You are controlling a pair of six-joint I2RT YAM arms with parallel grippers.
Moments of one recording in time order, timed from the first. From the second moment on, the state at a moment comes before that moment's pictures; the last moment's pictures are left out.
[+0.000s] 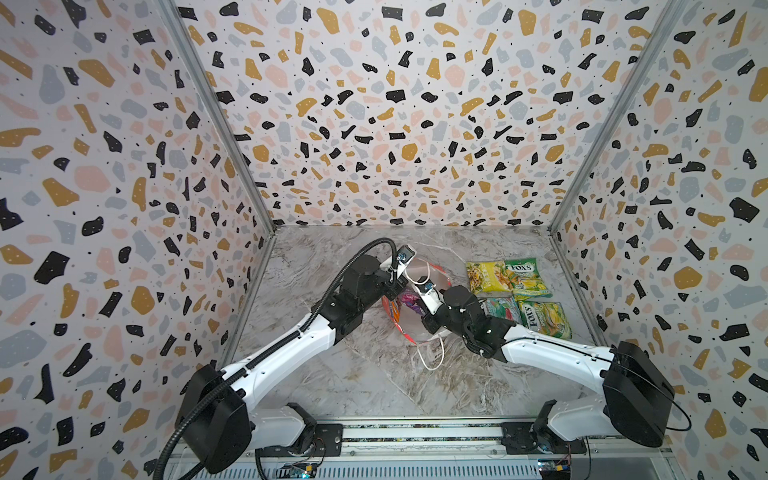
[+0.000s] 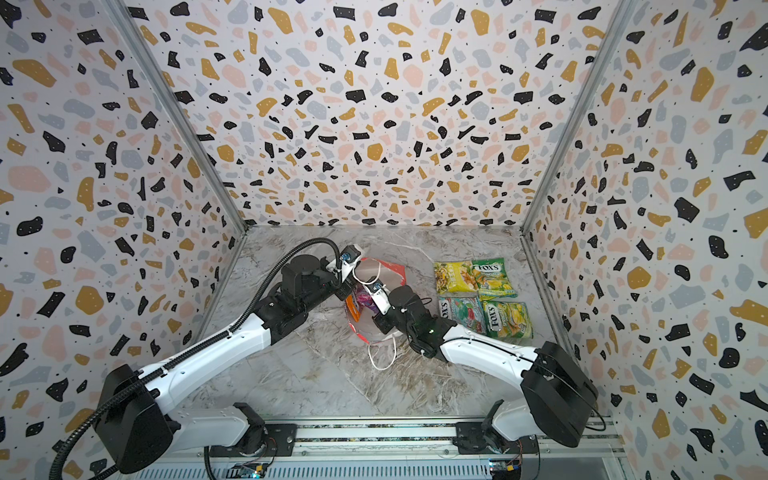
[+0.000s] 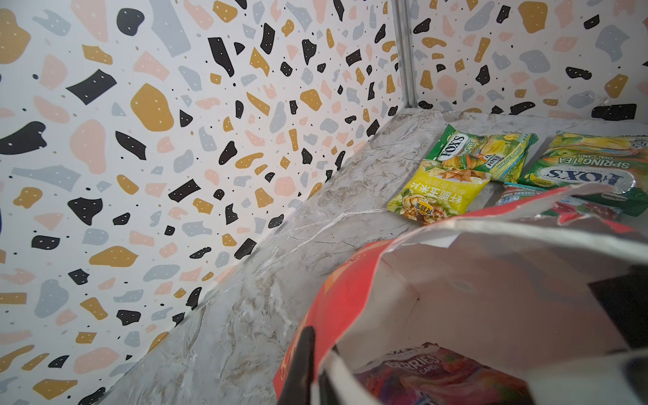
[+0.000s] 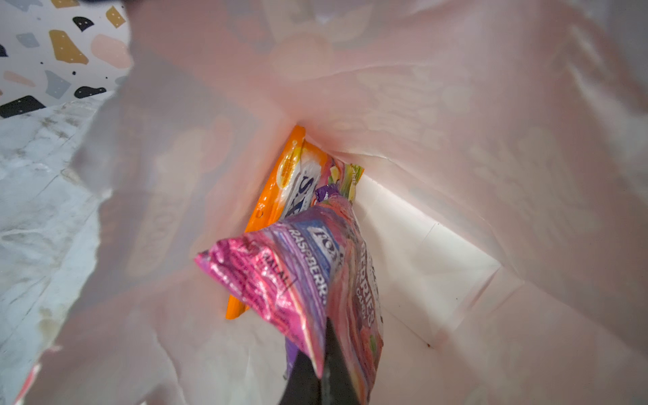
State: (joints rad) left arm -0.64 1.29 0.97 0.04 -0.03 0.36; right arm 0.89 1.37 0.81 0.13 0.09 -0.10
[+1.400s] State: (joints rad) left arm -0.63 1.26 0.96 0.05 -0.31 0.28; right arm 0.89 0.78 1.01 -0.23 0.03 -0.03
